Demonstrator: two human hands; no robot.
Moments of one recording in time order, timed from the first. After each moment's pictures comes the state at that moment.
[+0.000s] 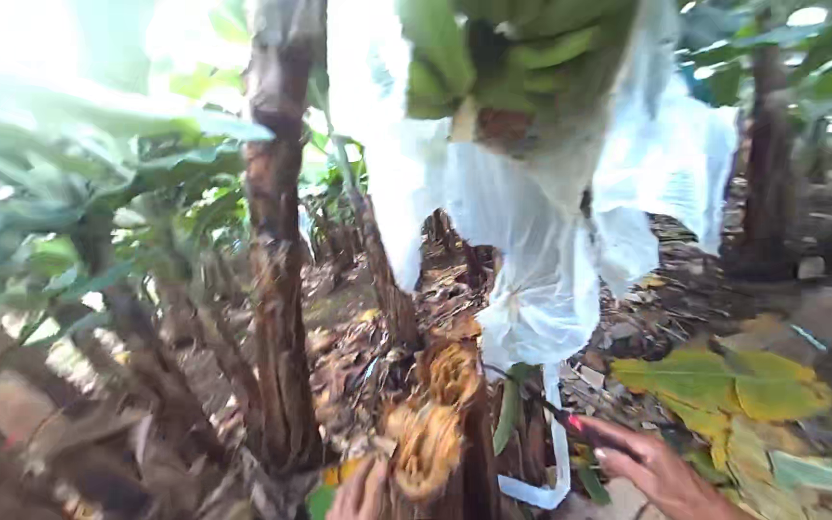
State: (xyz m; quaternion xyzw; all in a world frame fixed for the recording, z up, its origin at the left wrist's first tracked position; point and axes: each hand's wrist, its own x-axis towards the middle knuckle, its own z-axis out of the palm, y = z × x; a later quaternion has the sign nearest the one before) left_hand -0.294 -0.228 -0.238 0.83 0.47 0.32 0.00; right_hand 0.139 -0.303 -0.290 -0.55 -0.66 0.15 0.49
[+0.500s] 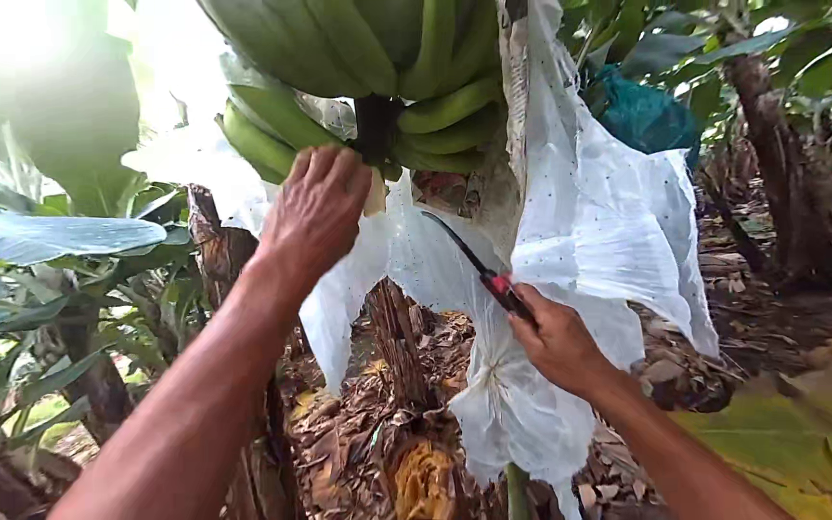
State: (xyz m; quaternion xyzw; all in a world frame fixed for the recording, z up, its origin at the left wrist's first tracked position) left_hand -0.013 -0.105 0.213 0.76 0.20 0.26 -0.56; right_hand 0.255 -0.142 -0.038 -0.45 -0.63 -0.21 0.60
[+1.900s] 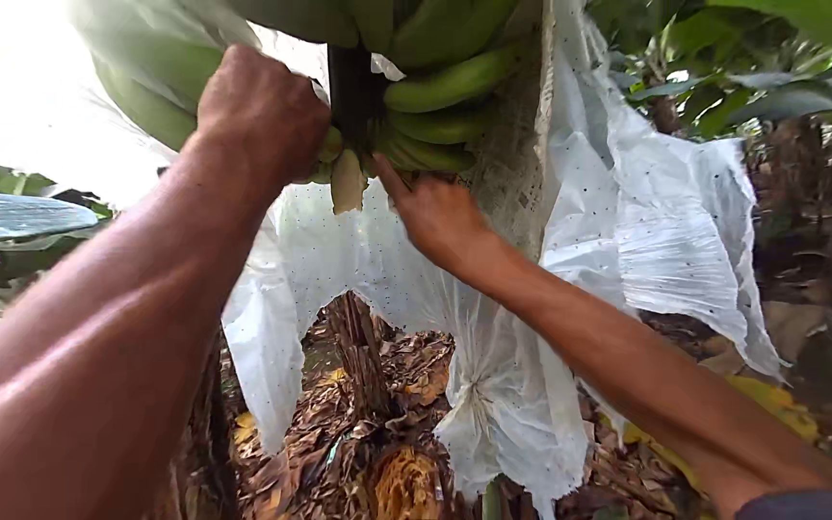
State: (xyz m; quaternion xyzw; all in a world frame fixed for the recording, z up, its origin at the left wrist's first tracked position) left_hand -0.013 -0.131 0.275 0.65 0.42 0.17 -0.61; right_hand 0.138 -0.129 0.154 -0.60 -0.56 -0.43 0.36
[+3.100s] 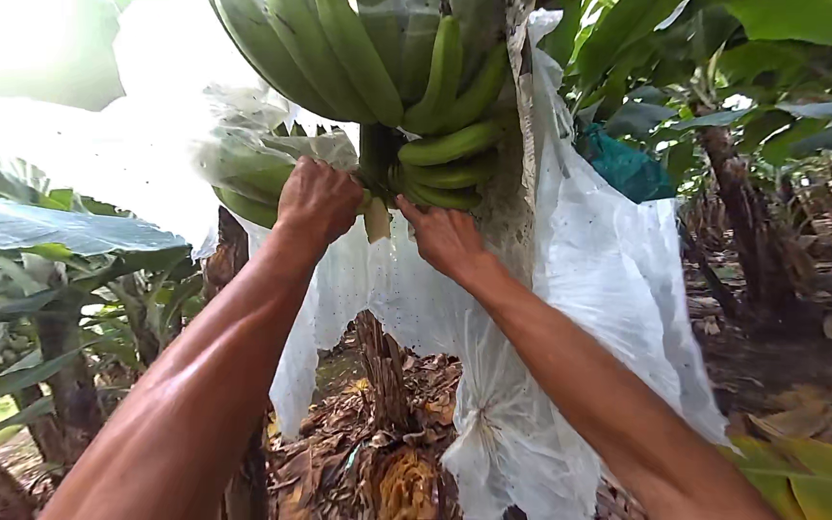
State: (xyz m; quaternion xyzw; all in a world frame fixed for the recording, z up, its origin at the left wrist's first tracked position) left_hand -0.009 -0.147 0.252 0.66 0.43 0.17 -0.59; right_hand 0.167 -0.137 0.163 -0.58 -0.59 -0.42 0.38
